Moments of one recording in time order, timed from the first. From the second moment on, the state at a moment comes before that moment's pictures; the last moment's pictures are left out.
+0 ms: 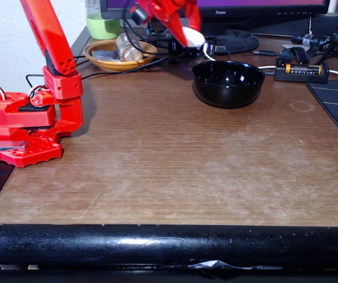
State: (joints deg) arm -31.2 108.2 86.9 77.1 -23.2
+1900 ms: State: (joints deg) arm -22.7 61.8 46.8 74.1 -24.9
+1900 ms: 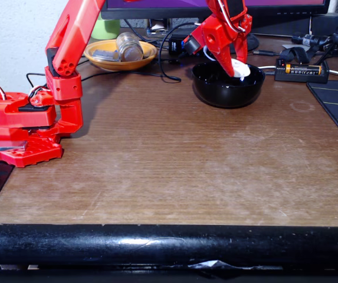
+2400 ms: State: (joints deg) arm -22.2 61.4 48.4 72.7 -25.3
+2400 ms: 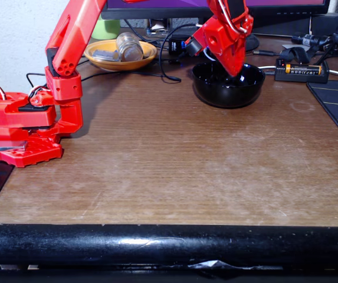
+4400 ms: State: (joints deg) arm 0.1 190.0 158.0 65.3 -17.5
